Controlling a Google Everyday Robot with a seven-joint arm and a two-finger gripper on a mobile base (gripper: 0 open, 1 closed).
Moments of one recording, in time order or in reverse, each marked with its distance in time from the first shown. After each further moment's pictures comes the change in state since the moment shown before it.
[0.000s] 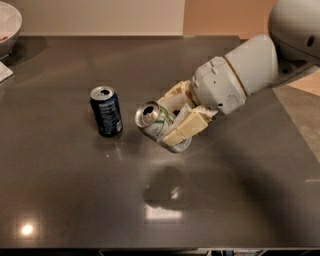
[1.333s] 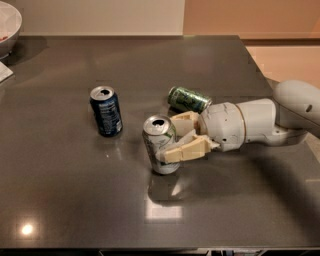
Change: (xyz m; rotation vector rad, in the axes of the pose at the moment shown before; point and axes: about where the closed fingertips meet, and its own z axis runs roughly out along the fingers) arm 0.032 0.013 0.020 0.035 -0.452 0.182
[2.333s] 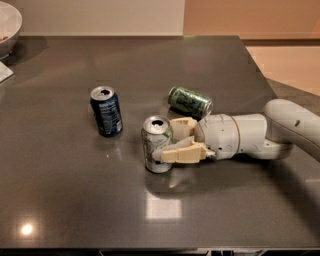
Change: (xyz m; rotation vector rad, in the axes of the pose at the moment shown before) arm 0.014 -0.002 0.007 -0.018 -0.135 0.019
